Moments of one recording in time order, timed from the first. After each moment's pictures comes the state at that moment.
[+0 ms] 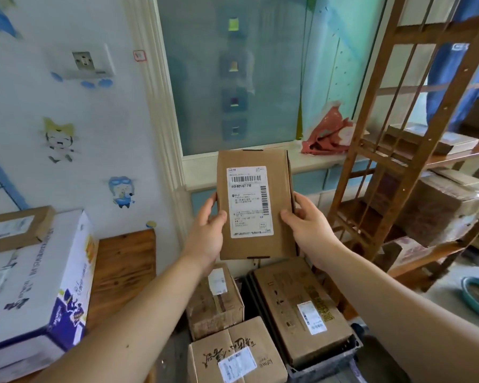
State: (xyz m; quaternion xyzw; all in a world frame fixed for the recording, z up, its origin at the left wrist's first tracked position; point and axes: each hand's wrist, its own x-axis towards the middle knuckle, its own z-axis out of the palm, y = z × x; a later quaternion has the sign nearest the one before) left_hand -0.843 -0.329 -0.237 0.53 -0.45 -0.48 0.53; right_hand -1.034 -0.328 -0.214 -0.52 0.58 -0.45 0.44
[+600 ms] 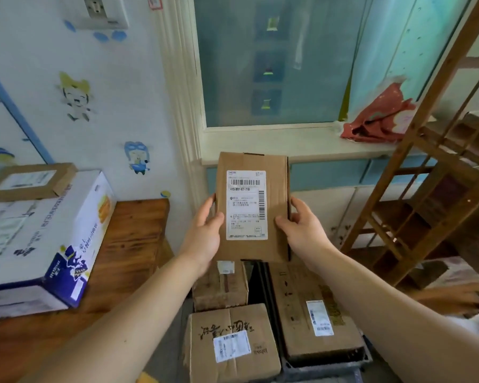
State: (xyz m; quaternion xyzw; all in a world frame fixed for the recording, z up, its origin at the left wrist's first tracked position) left_hand -0.859 -0.356 -0.295 0.61 -0.36 -0.45 0.55; right_hand -1.048 -0.396 -0.272 -0.58 0.56 -0.34 0.48
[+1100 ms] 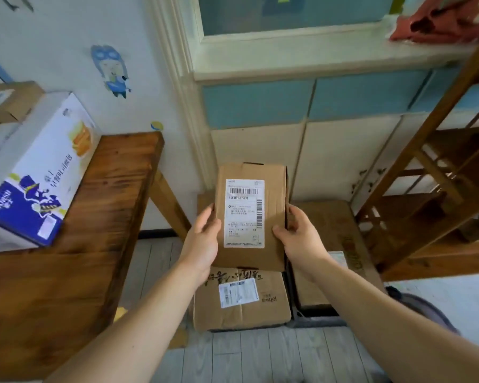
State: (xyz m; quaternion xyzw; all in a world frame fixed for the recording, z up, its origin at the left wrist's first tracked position) left_hand -0.880 -0.336 -0.472 0.70 -0.26 -0.45 0.49; right_hand -1.060 -0.393 -0.479 -0.53 0.57 -0.28 0.55
